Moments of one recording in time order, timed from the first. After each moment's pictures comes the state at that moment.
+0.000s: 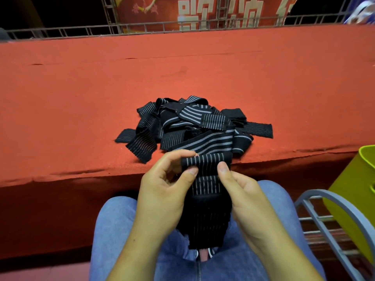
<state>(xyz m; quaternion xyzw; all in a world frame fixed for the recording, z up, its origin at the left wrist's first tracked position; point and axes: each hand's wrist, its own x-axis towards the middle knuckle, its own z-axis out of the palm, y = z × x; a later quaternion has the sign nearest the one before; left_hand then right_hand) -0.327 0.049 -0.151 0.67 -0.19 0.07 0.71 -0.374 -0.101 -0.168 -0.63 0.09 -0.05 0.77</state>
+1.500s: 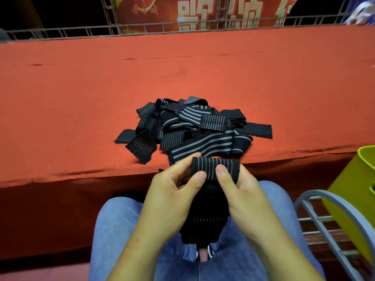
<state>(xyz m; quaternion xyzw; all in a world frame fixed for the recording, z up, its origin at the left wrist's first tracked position) -0.328 0.044 -0.153 0.68 -0.21 -0.04 0.71 -0.366 -0.104 -0.175 -0.70 0.06 -0.15 0.70</state>
